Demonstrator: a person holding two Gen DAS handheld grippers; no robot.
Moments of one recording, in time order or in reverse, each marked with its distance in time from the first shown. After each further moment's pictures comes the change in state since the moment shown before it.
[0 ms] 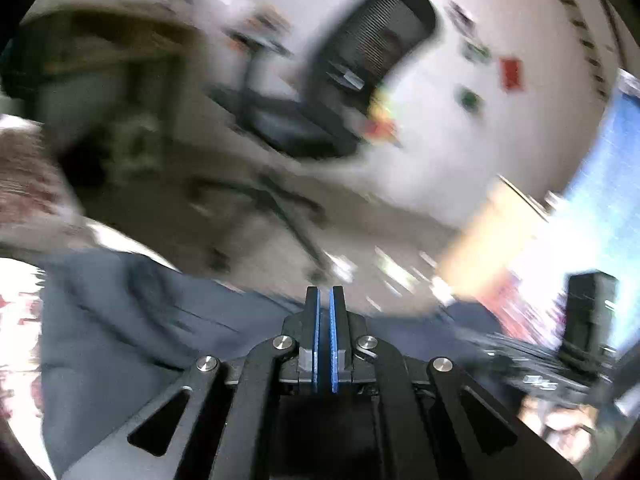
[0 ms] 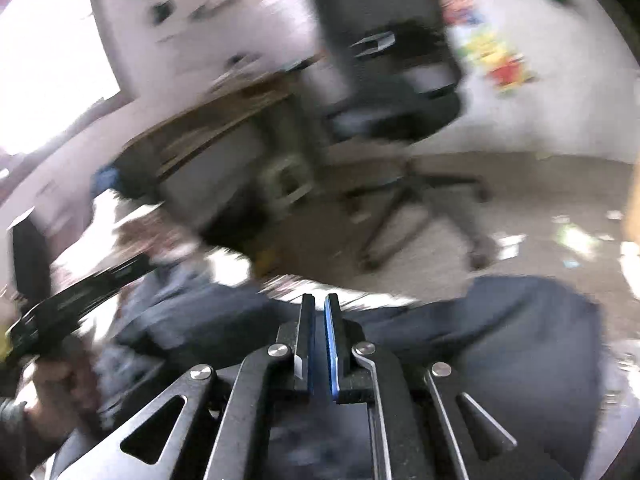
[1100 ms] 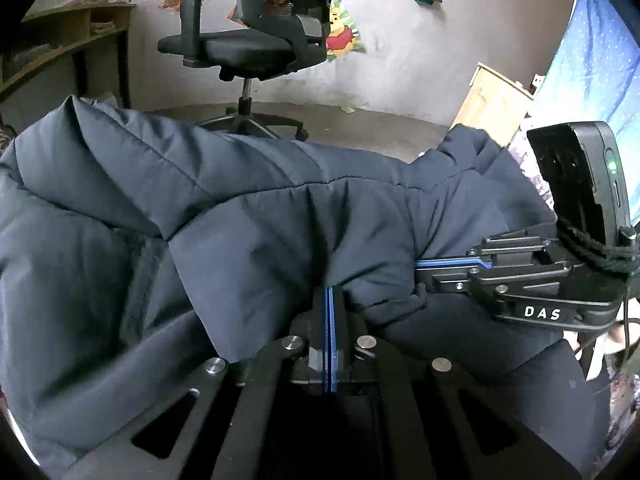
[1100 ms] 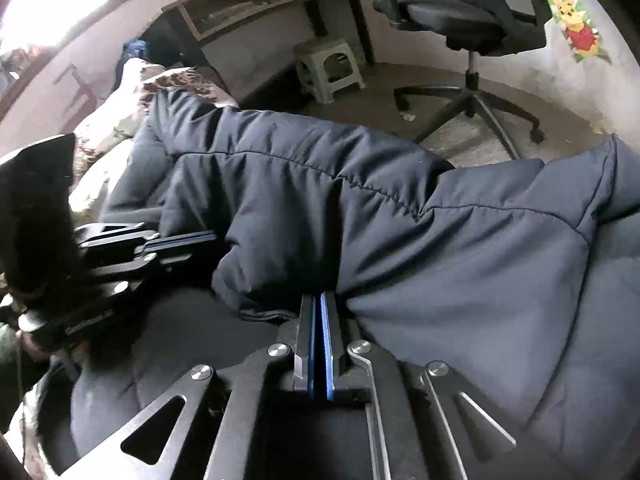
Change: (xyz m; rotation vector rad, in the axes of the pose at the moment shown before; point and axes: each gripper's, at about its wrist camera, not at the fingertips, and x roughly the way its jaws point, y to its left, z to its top) left arm 0.015 -0.009 -0.085 0.229 0.215 0.084; right arm 0.058 0.033 -0.063 -0.112 0.292 -0.021
